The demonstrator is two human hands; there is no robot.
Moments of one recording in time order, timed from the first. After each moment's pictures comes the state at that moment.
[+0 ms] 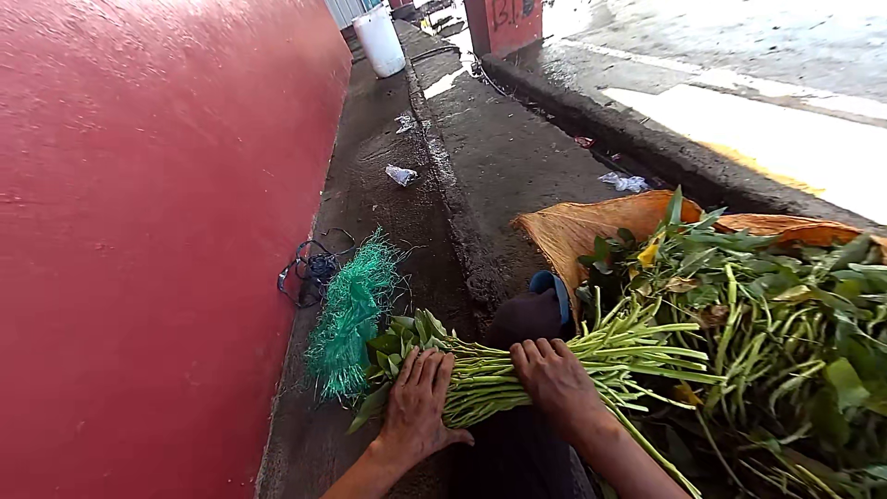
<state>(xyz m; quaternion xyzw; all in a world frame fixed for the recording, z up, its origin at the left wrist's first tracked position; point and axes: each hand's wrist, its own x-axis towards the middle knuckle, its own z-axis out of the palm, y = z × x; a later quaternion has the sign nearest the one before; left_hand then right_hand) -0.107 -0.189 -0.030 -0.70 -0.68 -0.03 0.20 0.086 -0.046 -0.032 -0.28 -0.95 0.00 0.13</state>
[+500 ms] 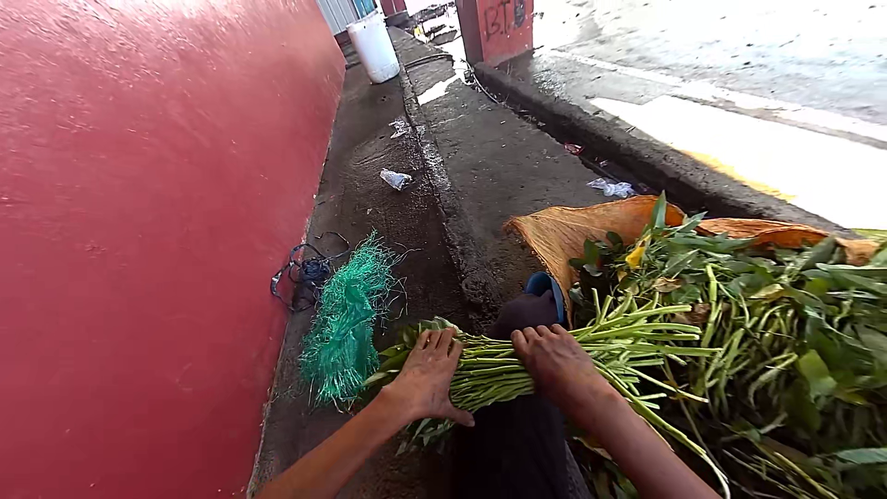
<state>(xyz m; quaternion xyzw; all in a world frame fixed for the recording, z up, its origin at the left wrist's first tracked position) -0.106 -0.122 0.024 -0.66 -0.69 0.21 -0.19 0.079 -0.016 0.012 -0.29 -0.93 0.14 -0.17</state>
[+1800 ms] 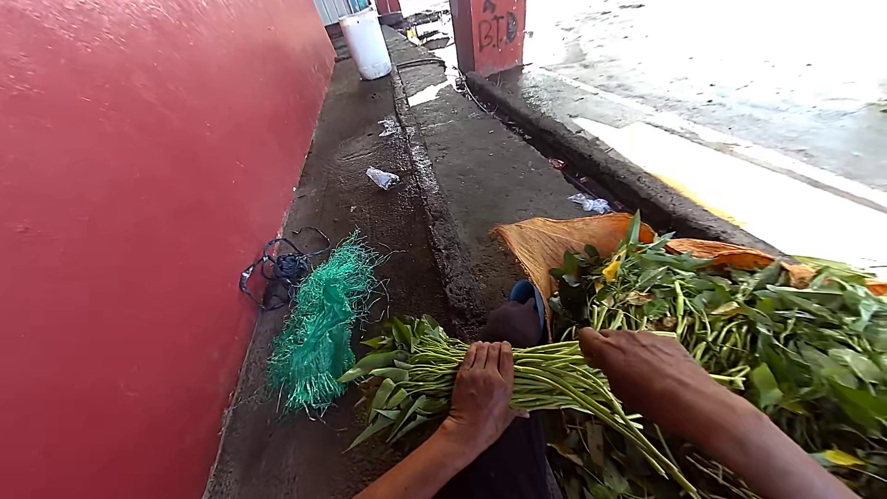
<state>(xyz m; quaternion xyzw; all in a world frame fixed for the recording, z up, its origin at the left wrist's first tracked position) -0.008 -0.104 -0.033 -0.69 -0.71 -0.06 0.12 0.163 0.010 0.090 -0.40 -0.89 0.15 -0.20</state>
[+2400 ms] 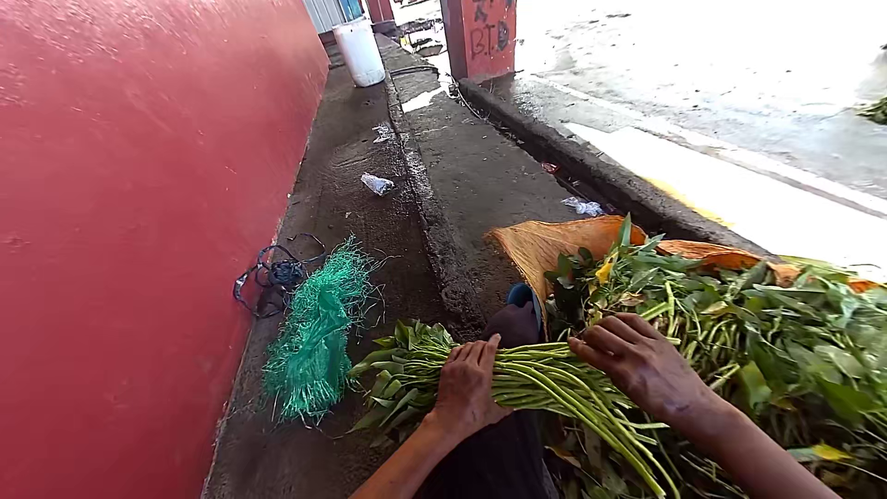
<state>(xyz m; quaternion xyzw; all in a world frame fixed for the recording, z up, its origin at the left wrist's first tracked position) -0.033 -0.101 -0.027 -0.69 -0.71 -0.15 -0.03 0.205 0.043 -0.002 -0.12 -0.95 -0.11 0.26</state>
